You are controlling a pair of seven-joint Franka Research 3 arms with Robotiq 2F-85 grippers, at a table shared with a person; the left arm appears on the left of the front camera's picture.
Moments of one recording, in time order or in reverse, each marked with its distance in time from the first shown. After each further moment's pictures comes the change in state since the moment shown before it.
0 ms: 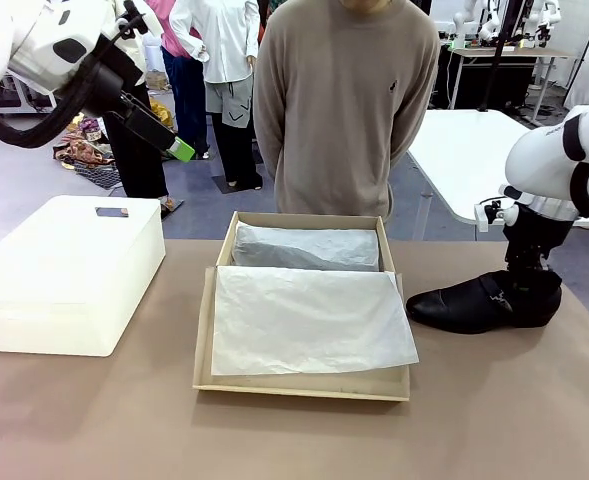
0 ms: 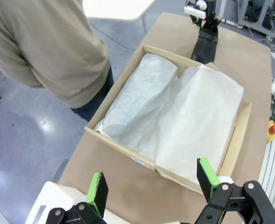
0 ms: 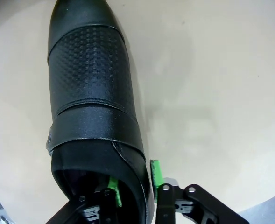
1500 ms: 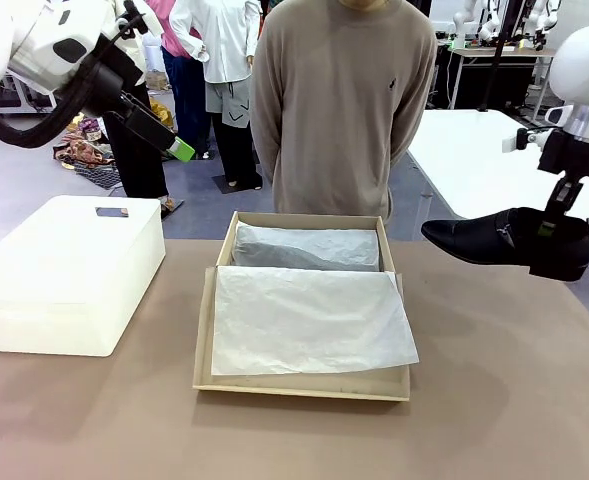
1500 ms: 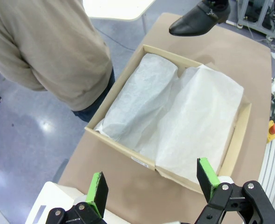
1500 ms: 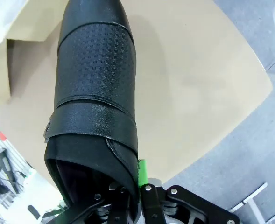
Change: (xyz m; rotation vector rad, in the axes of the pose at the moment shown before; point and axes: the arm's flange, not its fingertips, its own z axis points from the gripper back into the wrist) left arm 0.000 0.000 0.000 0.000 0.000 0.000; right arm 0.000 0.013 0.135 0.007 0.003 -0.571
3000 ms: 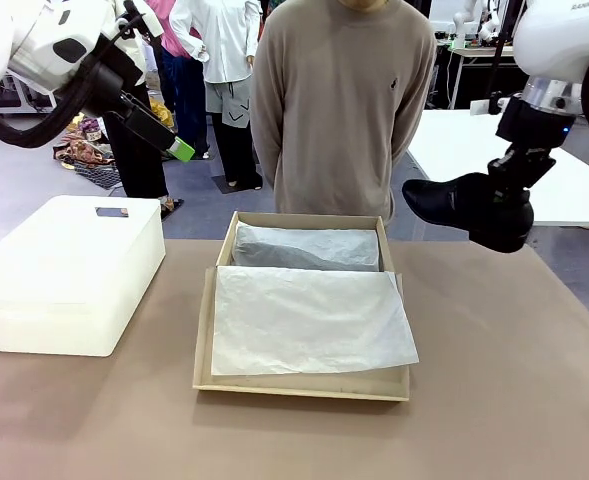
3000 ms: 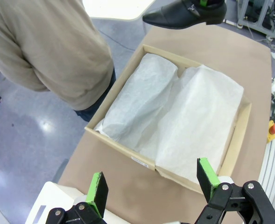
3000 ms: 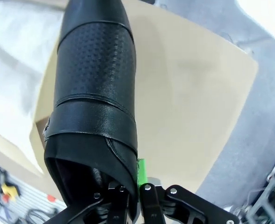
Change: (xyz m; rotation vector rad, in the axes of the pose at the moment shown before) left arm 0.000 0.000 0.000 0.000 0.000 0.000; right arm 0.062 0.071 0.038 -0.094 -0.096 -0.449
